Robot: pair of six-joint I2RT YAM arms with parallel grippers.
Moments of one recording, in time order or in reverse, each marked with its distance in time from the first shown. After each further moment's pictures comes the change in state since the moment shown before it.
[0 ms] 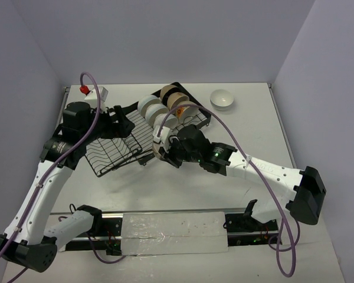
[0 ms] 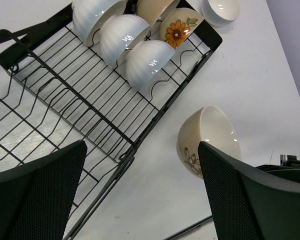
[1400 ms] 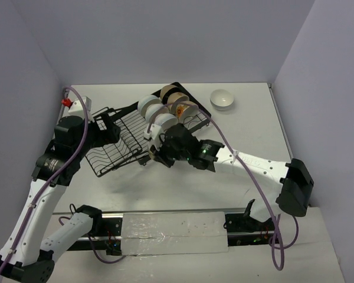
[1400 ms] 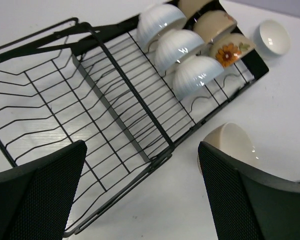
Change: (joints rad) left arm 0.000 -0.162 -0.094 -0.038 -0.248 -0.038; right arm 0.035 0.108 0.011 -0.038 0.093 0.099
